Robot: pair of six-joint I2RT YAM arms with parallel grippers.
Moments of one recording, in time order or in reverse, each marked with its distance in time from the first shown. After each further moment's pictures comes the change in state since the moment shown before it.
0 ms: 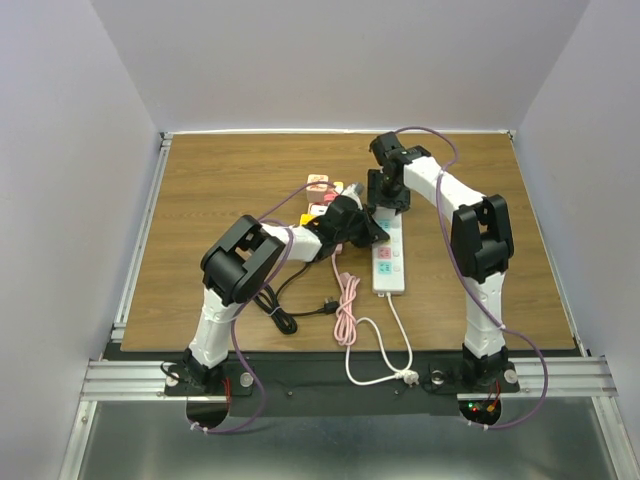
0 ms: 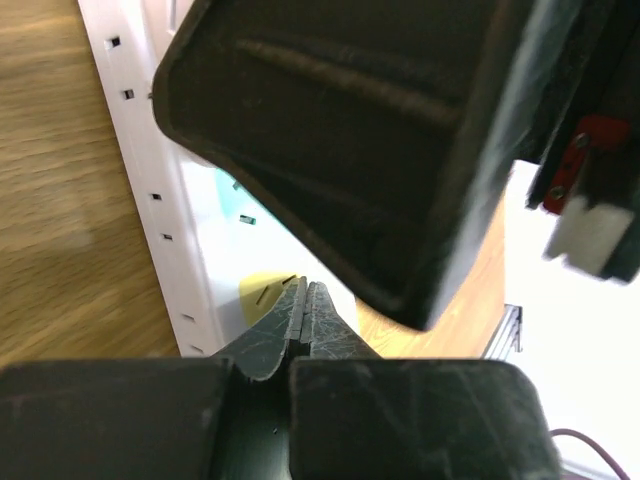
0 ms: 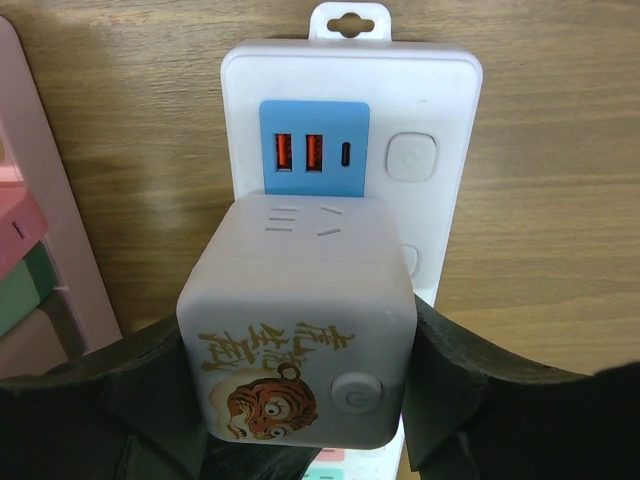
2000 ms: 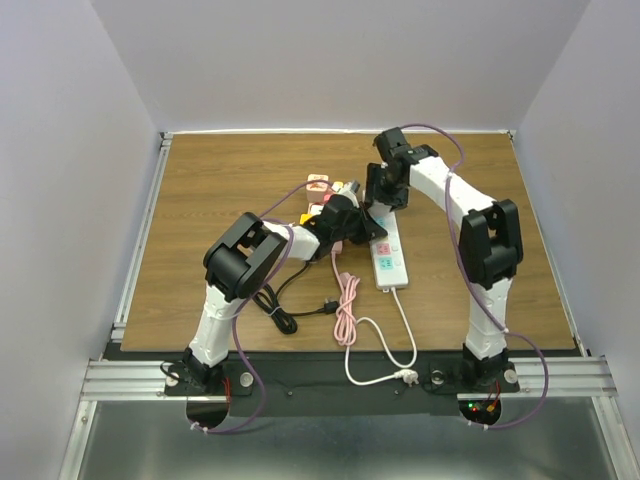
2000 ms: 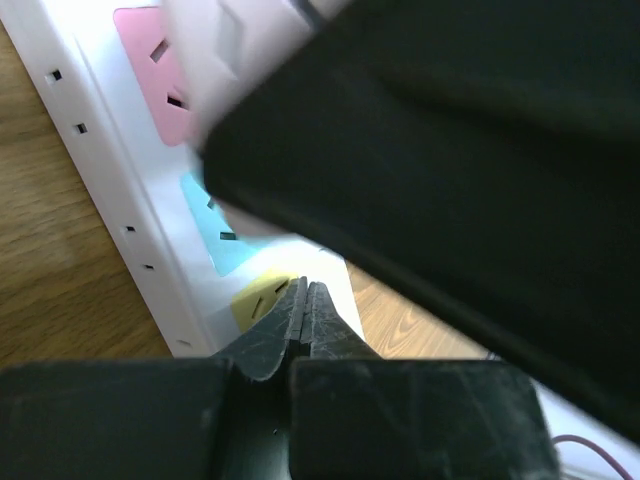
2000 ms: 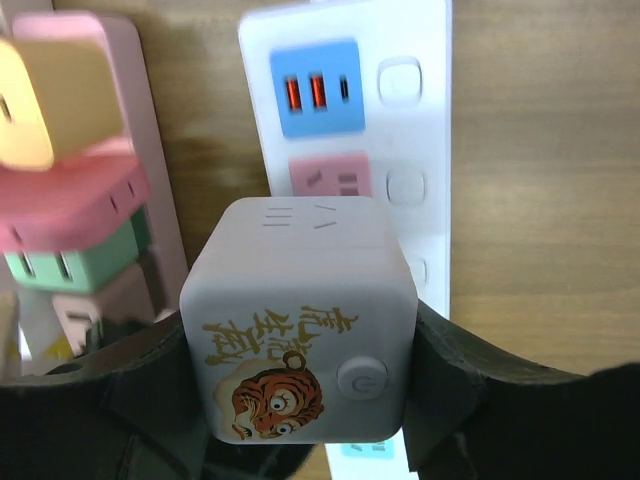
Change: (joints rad) left arm 0.025 0.042 -0.013 0.105 0.025 0.008; right arm 0.000 -0.040 0.014 0.006 -0.088 0.055
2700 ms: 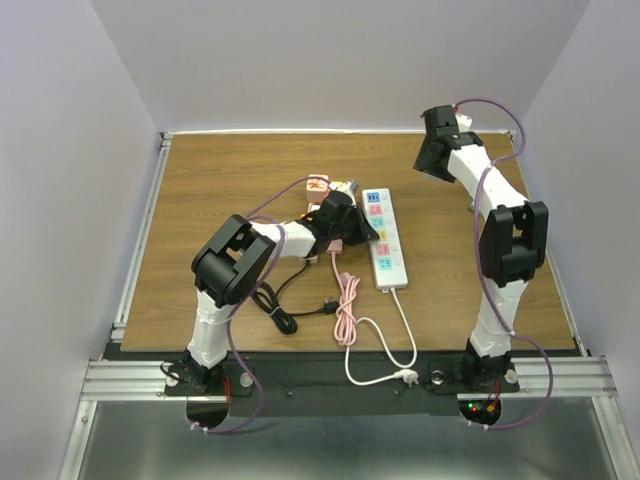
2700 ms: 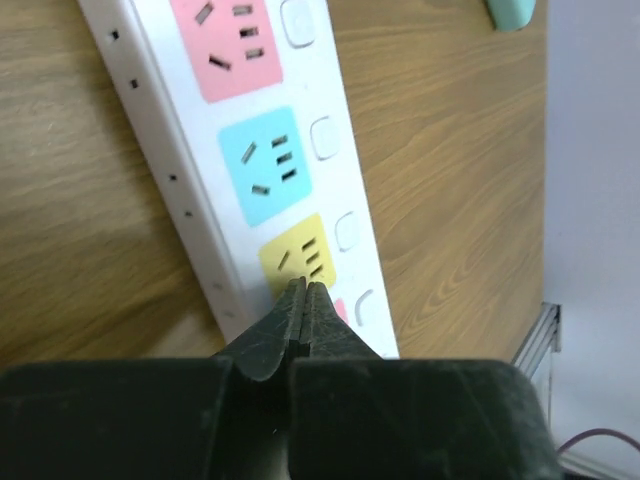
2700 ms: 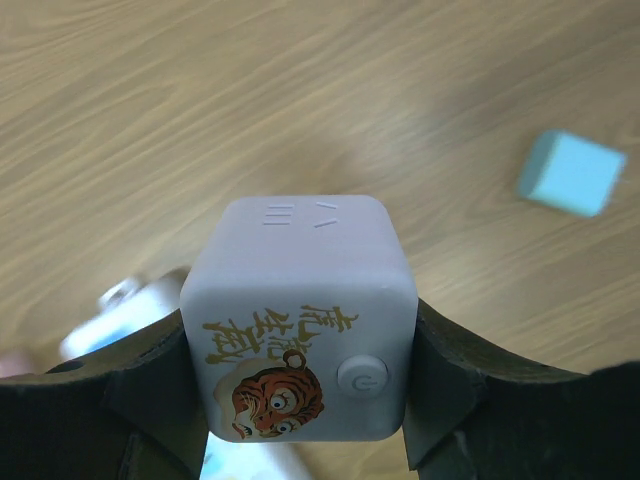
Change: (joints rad) left arm 0.002 -0.087 0.001 -0.174 -0.025 0.072; right arm -0.185 -0.122 -0.035 0.148 0.390 0.043
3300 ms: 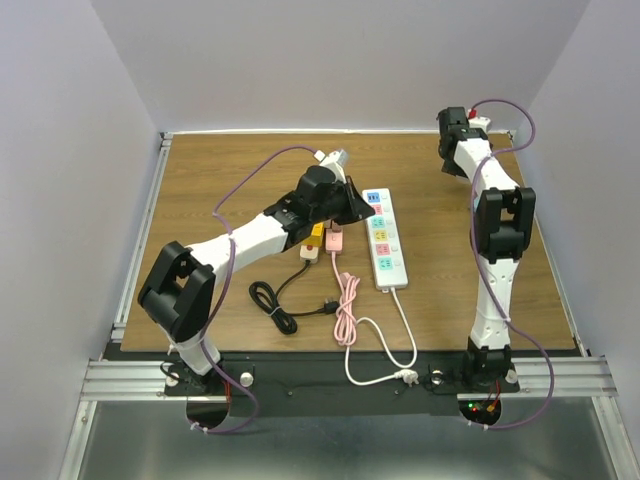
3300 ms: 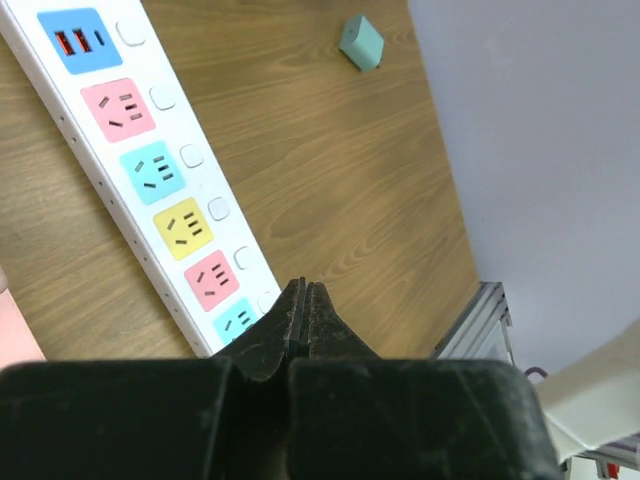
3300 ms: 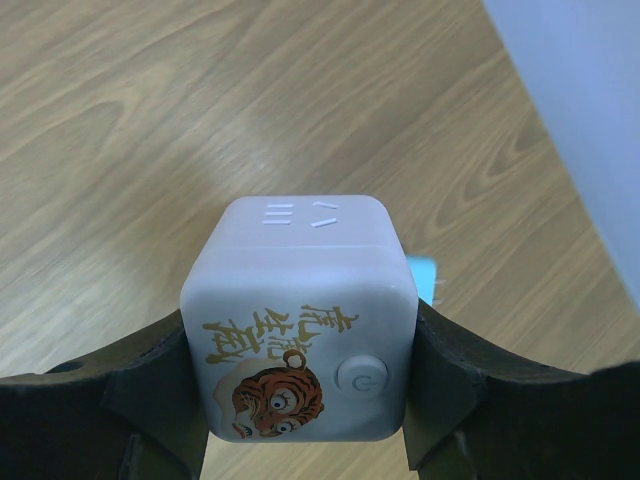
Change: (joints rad) left arm 0.012 -0.372 0.008 -0.256 -0.017 0.102; right arm -0.160 0.320 0.274 -0.094 0.305 -0.106
